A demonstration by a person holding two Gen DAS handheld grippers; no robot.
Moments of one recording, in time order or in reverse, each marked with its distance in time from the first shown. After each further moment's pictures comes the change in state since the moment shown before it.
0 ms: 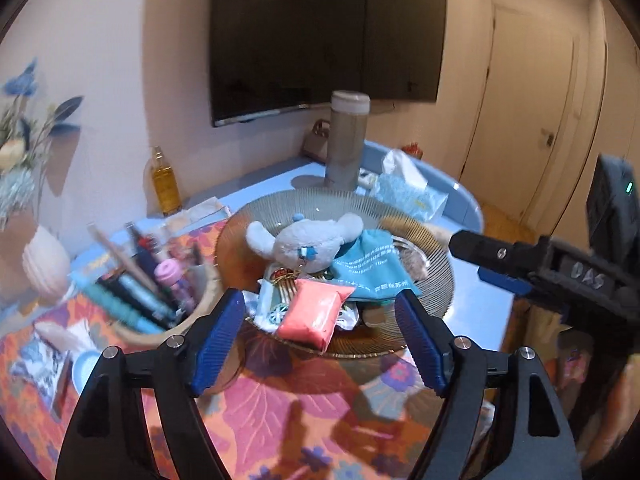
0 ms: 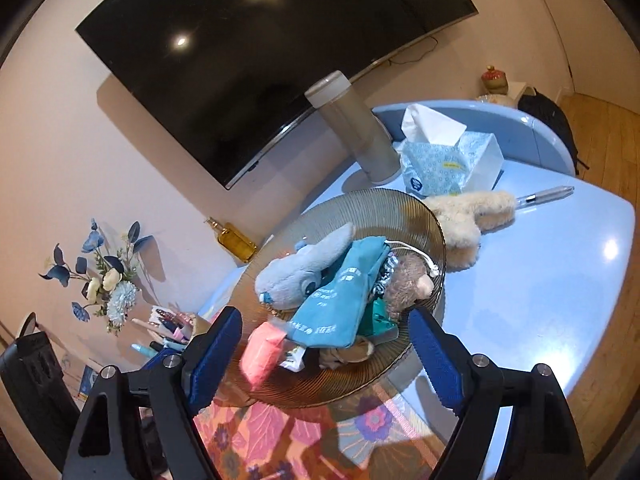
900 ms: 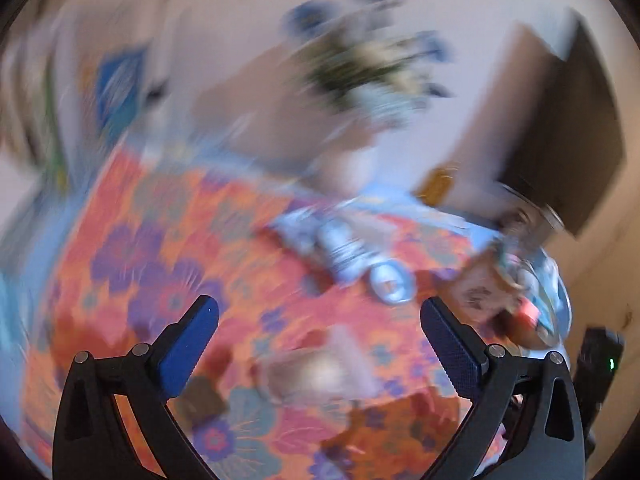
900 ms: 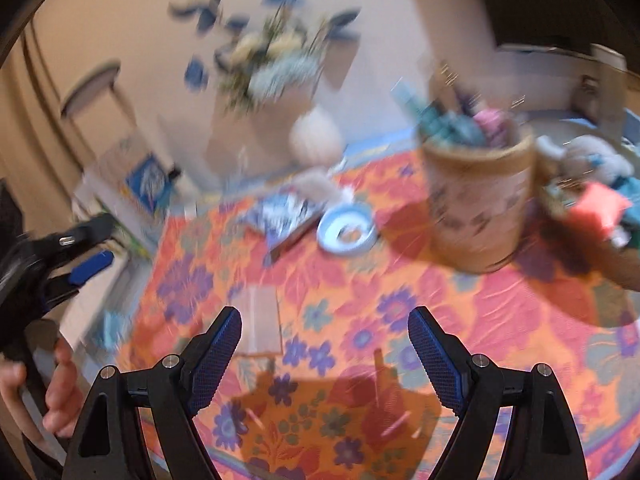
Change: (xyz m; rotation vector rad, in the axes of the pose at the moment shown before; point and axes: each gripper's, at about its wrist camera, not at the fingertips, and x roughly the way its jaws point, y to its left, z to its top) left arm -0.184 0.258 -0.147 -0.671 -0.059 0.370; right arm 0.085 0.211 -0.197 -0.568 0.393 0.215
